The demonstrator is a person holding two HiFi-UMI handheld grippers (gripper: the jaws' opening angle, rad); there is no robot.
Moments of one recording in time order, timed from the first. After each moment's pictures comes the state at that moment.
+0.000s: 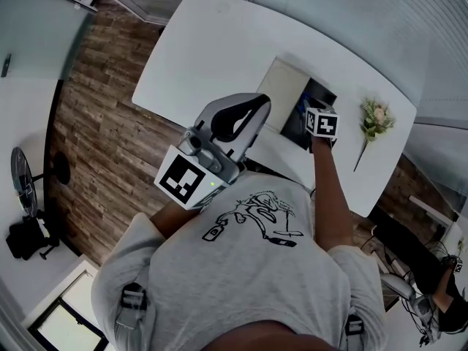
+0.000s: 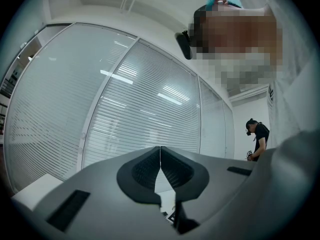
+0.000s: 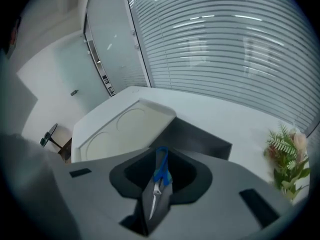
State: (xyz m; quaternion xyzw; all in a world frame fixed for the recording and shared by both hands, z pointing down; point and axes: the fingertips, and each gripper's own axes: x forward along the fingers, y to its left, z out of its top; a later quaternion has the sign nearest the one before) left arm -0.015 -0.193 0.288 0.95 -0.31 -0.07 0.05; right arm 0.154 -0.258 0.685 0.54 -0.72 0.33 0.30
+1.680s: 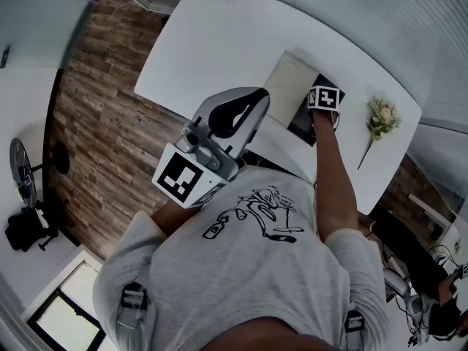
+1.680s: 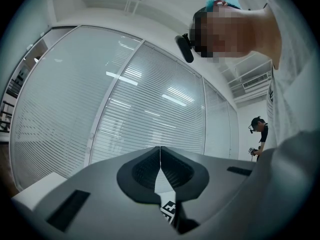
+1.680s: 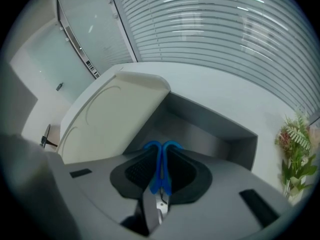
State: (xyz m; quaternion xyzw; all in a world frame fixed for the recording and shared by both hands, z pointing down) left arm -0.042 -0.203 0.292 0.94 -0.34 -0.08 0.07; right arm 0.154 -0.278 0.748 0.52 -0.64 0.42 0.38
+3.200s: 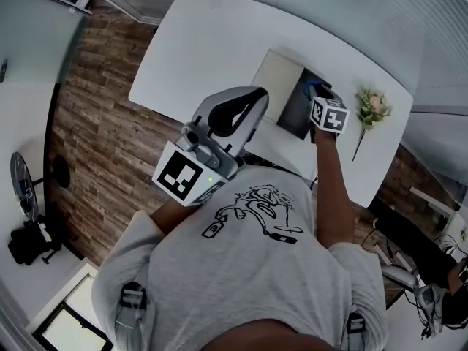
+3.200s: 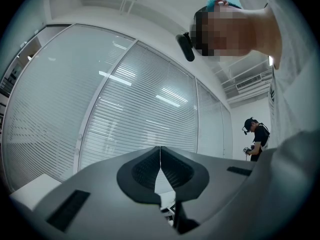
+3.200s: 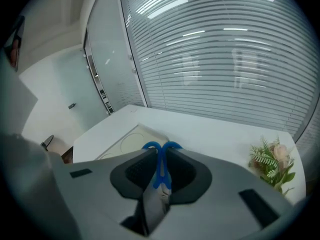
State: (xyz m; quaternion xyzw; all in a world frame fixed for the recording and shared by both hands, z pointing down) left arm -0.010 -0.177 0.280 0.95 -0.31 -0.08 0.05; right arm 0.172 -0.266 0.627 0.58 -0.72 0.31 0.23
